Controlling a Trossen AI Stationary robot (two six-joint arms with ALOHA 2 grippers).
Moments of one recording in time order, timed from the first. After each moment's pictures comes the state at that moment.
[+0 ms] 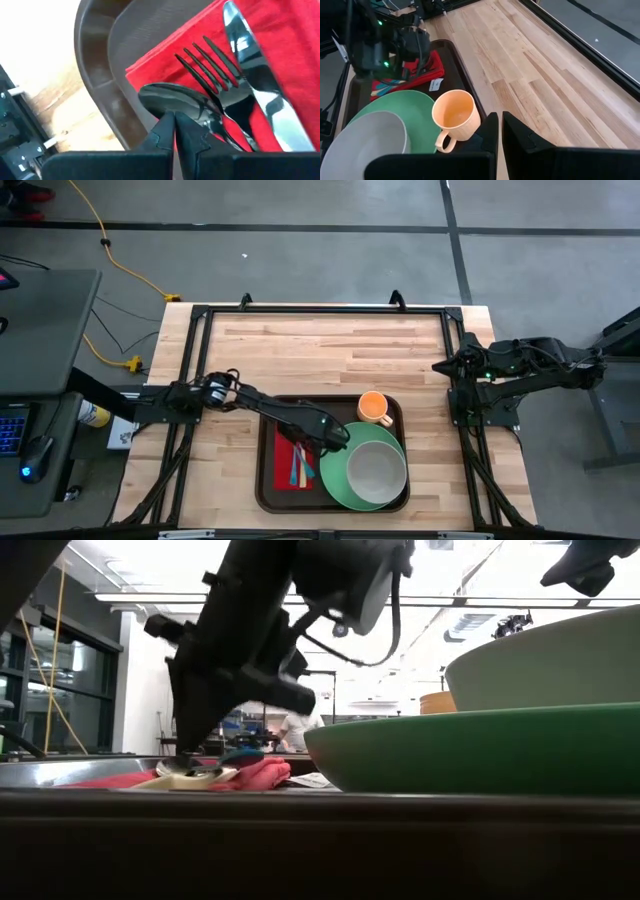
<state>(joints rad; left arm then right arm) -0.28 2.29 1.87 -1.55 -0.12 -1.28 0.12 0.47 0.88 -1.01 0.29 0.43</state>
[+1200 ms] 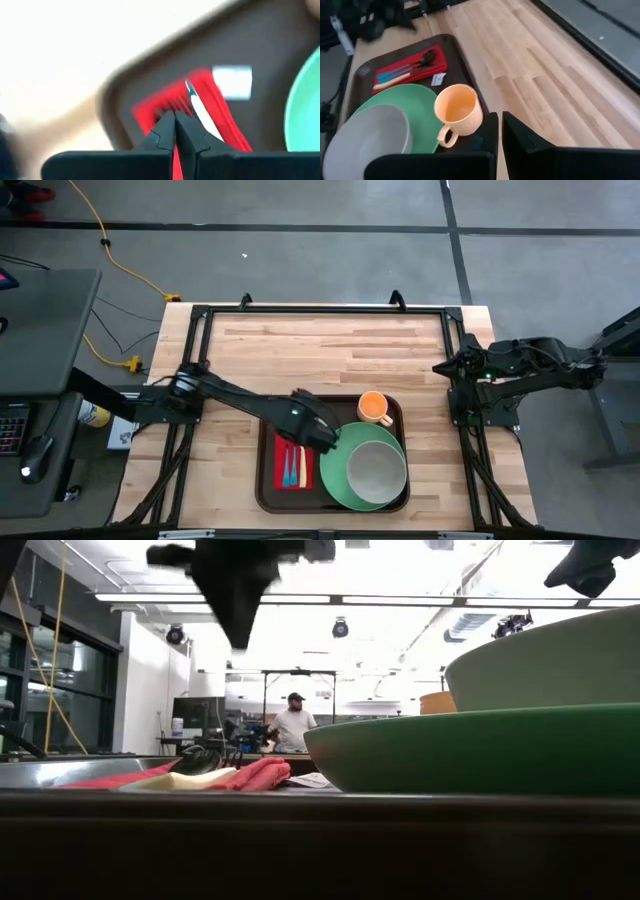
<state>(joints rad) -0.34 2.04 1.87 -1.49 -0.38 -1.42 0.12 0.47 0.88 -1.03 0.26 0.42</state>
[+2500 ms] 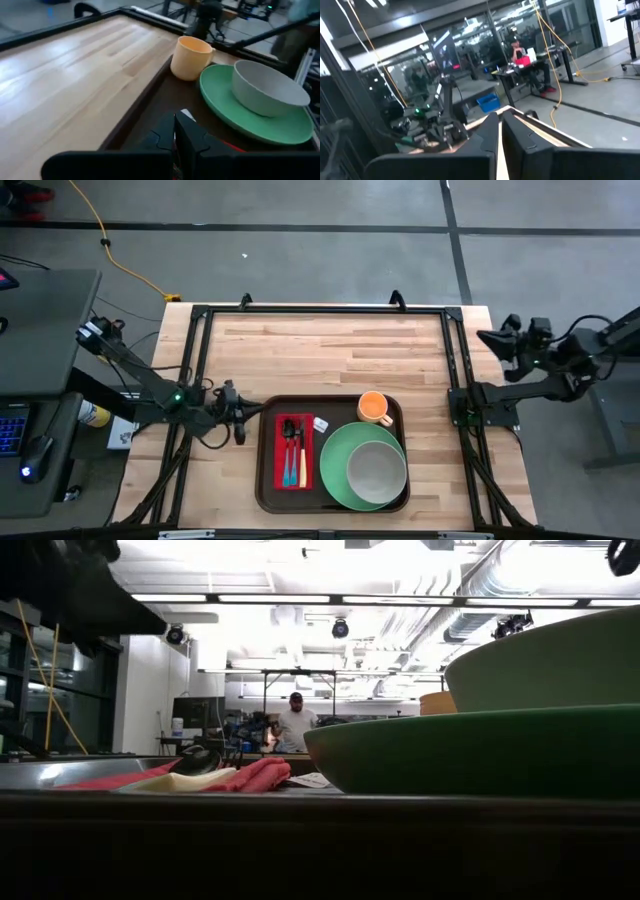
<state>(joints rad) -0.65 0.86 0.34 0.05 -0.89 -0.65 0.12 0.02 0.85 -0.71 0.44 0.33</state>
